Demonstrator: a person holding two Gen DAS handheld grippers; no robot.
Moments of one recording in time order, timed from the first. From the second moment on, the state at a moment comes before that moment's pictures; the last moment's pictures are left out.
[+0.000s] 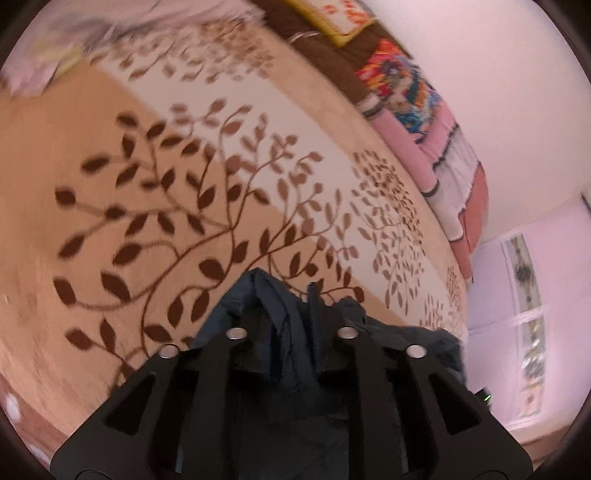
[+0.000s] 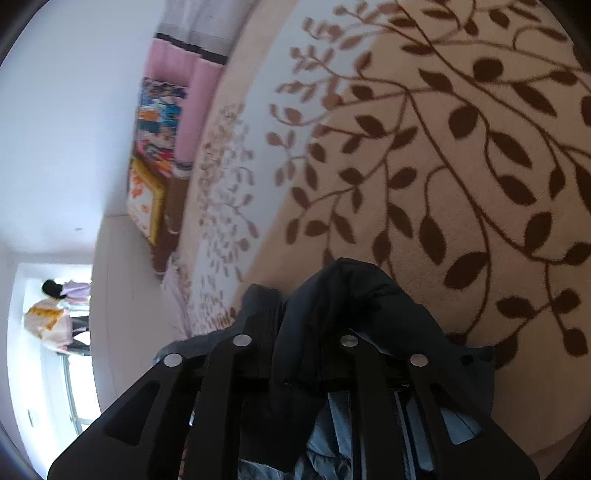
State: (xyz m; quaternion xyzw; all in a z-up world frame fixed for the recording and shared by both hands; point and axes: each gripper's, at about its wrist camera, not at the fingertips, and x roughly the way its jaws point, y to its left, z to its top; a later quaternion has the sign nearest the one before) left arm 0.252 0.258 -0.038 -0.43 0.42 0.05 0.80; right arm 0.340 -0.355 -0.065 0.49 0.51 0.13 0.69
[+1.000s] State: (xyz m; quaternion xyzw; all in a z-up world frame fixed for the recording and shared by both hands) left arm 0.054 0.235 -0.003 -0.31 0.41 0.07 0.85; right arm 0.153 -0.382 -0.015 0.32 0.45 0.11 0.83
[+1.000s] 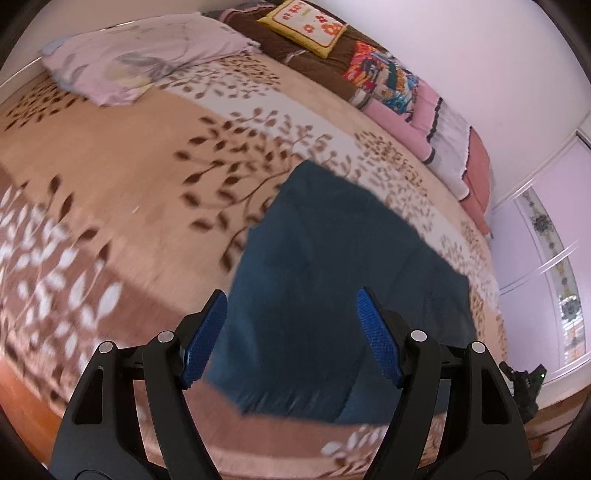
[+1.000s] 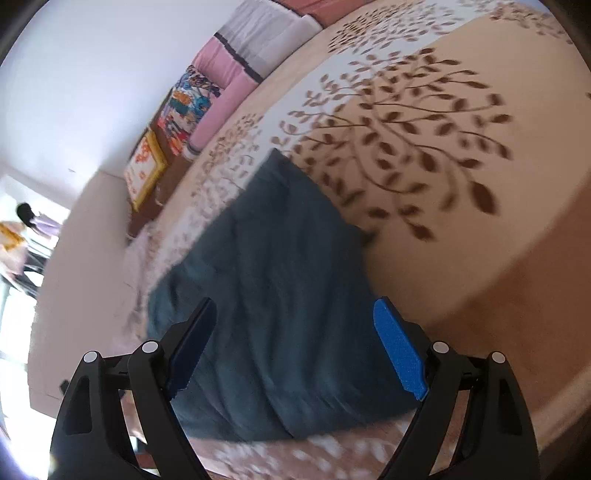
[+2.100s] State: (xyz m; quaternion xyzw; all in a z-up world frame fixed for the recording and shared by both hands) left arm 0.037 0.231 -0.108 -0.57 0.39 0.04 0.72; right arm 0.126 -0.374 -0.103 0.51 0.48 0.12 0.71
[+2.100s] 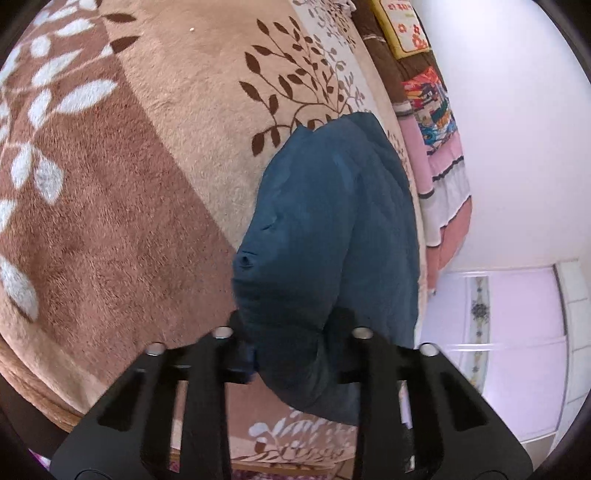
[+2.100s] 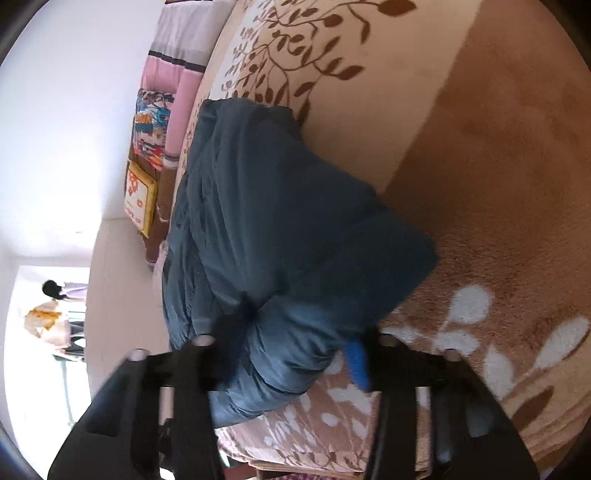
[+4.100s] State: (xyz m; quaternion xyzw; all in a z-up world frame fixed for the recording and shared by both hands) left arm -0.062 0.209 -0.105 -0.42 0.44 0.12 0.79; right arm 0.024 -0.339 -0.064 0.20 0.55 0.03 0.81
